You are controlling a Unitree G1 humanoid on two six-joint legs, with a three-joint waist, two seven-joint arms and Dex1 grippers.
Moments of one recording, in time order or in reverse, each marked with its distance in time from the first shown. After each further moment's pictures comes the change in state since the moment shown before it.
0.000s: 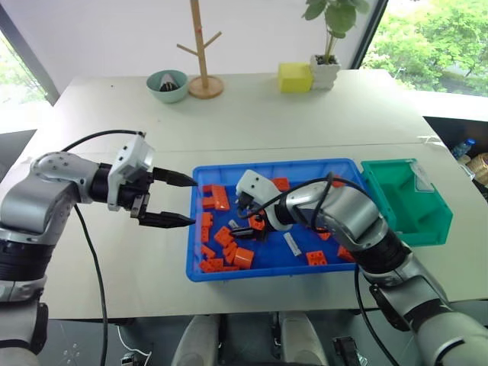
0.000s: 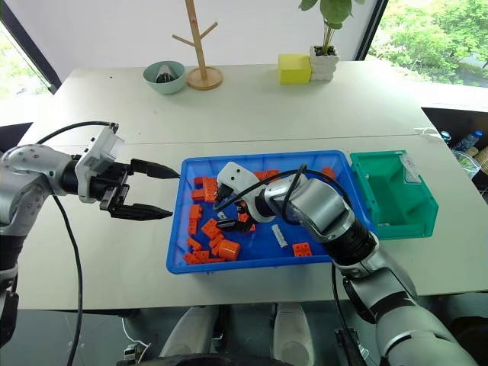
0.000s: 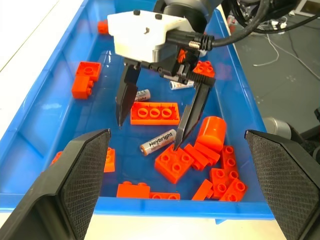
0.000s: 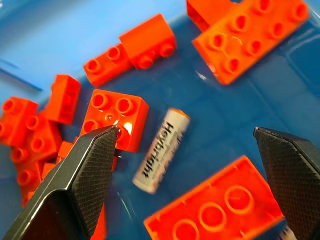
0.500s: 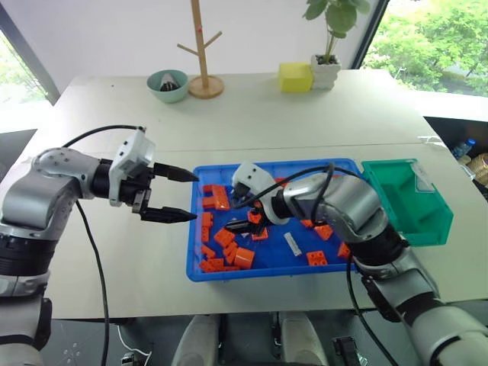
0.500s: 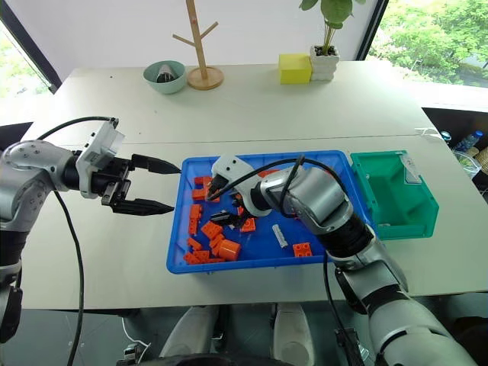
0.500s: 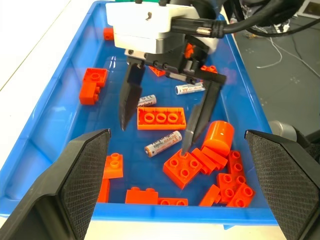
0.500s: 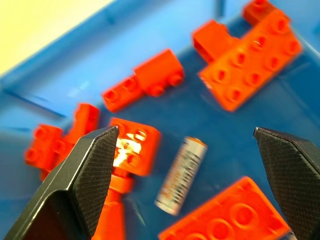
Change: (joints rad) left arm -0.028 -0.015 -0.004 0.024 0.011 -0.008 -0.001; right arm -0.060 0.010 -0.026 0.014 0.019 0.040 -0.010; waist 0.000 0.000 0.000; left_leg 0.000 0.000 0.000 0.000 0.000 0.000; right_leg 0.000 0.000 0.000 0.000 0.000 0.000
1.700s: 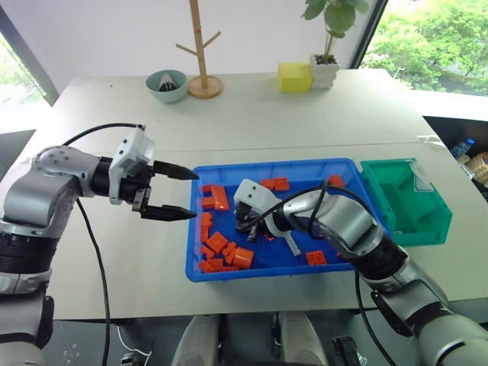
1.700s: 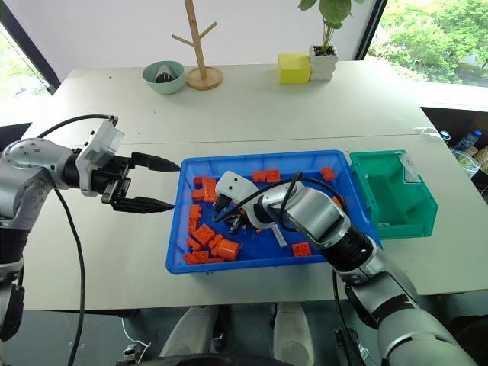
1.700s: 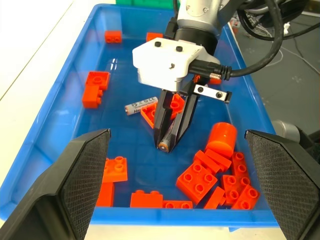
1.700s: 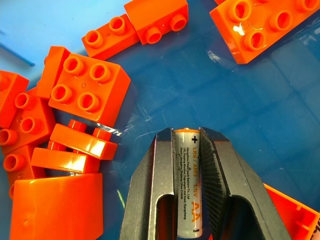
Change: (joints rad) left arm -0.014 -0.009 0.000 0.022 0.013 -0.019 -0.011; right arm 0.088 -0.024 0.094 -0.019 -0.077 -0.091 0.047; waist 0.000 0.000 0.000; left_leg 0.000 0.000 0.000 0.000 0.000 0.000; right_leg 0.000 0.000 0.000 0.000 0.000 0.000
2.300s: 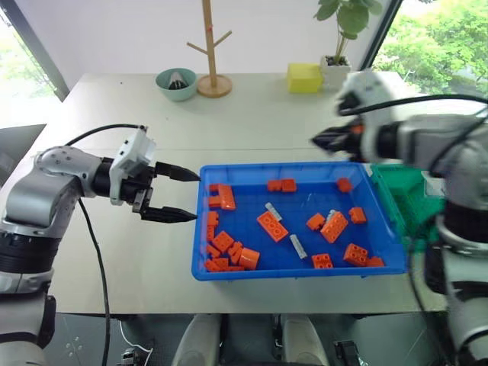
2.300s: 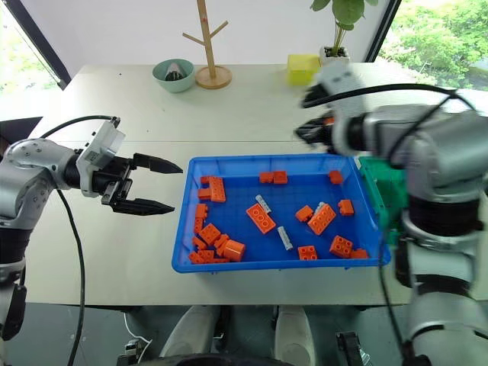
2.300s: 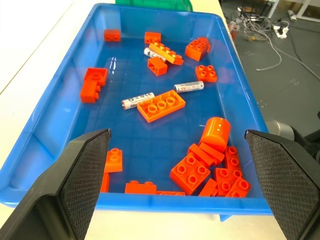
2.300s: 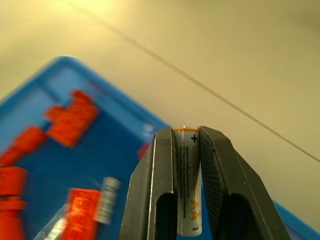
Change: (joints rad) left arm -0.007 -0.012 -0.002 -0.003 -0.002 0.002 -0.026; right arm -0.136 -0.393 -0.628 -0.054 0.107 0.258 -0.012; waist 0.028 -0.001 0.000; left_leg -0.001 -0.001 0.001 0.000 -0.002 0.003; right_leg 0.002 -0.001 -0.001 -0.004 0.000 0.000
